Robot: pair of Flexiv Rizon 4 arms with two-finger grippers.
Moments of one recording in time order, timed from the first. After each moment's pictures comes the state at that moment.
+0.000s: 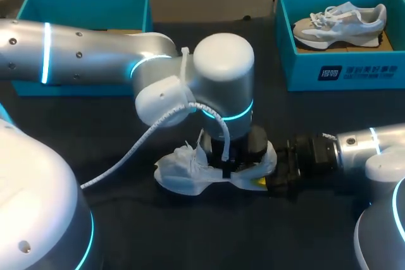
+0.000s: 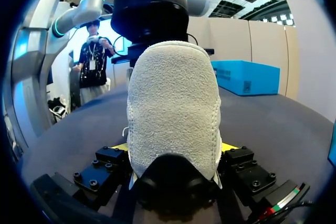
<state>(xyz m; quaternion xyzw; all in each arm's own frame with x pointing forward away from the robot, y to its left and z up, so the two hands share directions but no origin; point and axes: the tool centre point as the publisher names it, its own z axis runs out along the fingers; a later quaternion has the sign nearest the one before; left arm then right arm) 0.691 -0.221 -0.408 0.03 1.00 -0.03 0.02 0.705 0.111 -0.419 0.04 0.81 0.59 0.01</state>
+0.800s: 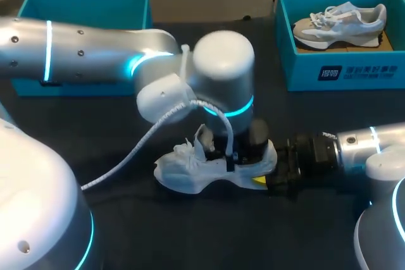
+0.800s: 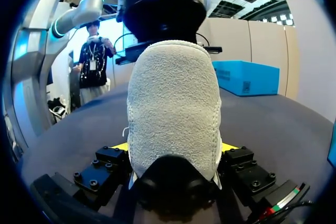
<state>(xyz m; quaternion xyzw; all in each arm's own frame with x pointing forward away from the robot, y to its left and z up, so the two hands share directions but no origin) 0.710 -0.228 -0.404 0.00 1.00 -0.05 0.02 0.706 0.111 -0.417 0.04 0.81 0.59 0.01</state>
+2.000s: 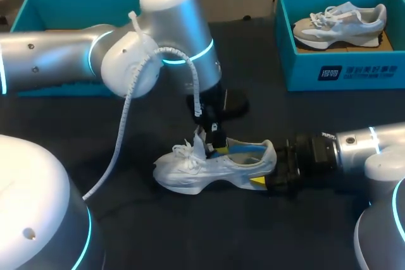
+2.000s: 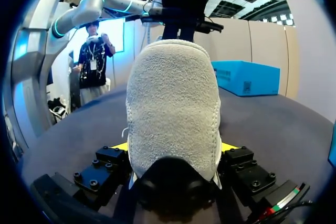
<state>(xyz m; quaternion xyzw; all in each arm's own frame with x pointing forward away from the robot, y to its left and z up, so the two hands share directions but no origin) 0.703 -0.212 -0.341 0.04 0.98 -0.15 -0.09 0.705 0.113 -0.417 0.04 0.81 0.59 0.01</state>
